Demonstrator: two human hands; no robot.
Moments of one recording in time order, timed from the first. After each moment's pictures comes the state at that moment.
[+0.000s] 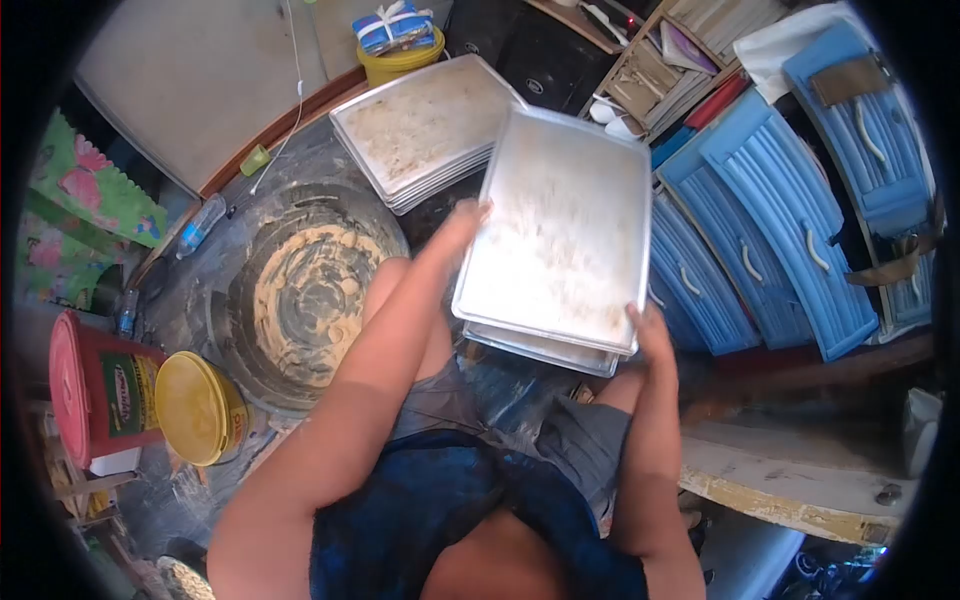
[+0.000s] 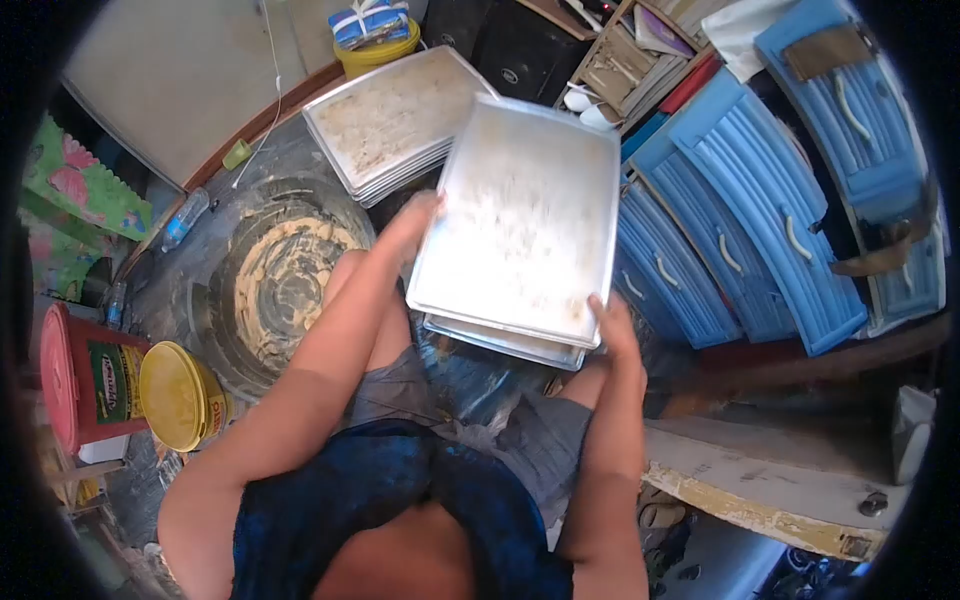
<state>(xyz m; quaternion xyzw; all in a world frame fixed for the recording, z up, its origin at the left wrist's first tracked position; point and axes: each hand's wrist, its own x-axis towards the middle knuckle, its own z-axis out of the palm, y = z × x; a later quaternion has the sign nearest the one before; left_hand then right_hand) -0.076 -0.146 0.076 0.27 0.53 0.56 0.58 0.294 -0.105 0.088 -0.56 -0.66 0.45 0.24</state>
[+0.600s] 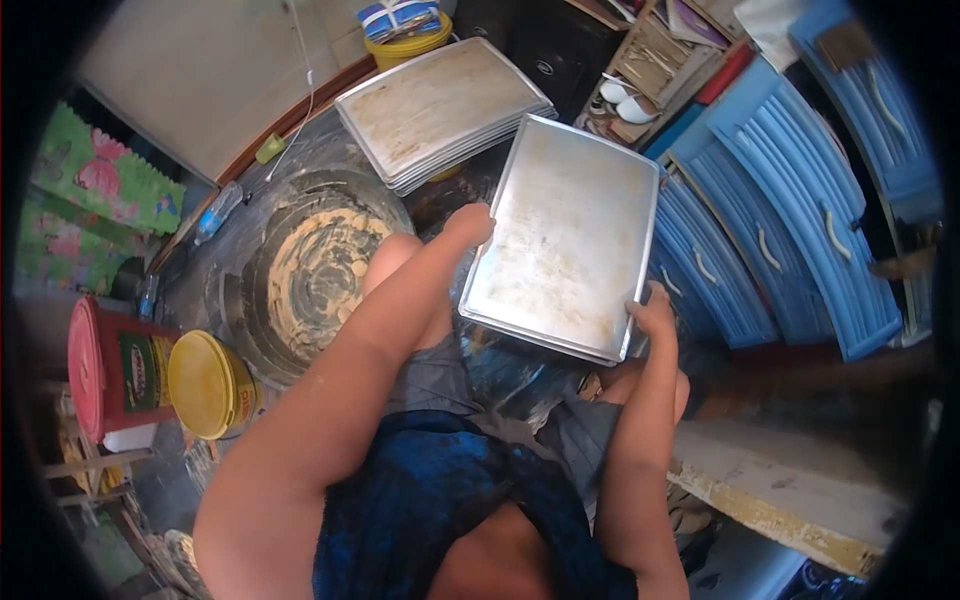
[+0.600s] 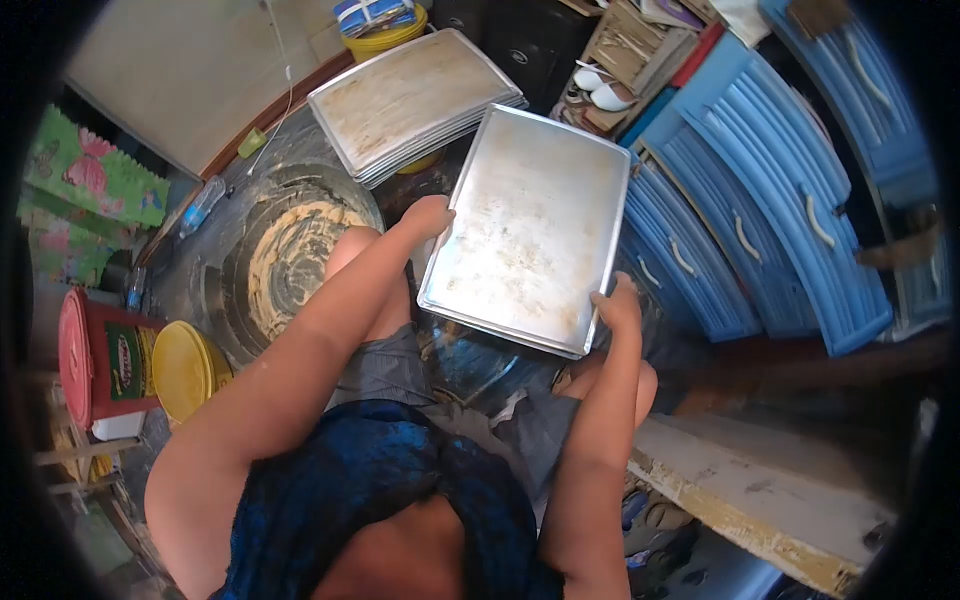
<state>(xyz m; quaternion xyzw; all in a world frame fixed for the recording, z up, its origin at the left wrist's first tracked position) -0.059 -0.126 0.018 0.55 0.78 0.14 0.26 0.310 -0.083 0.069 -0.64 -0.73 0.22 0.03</state>
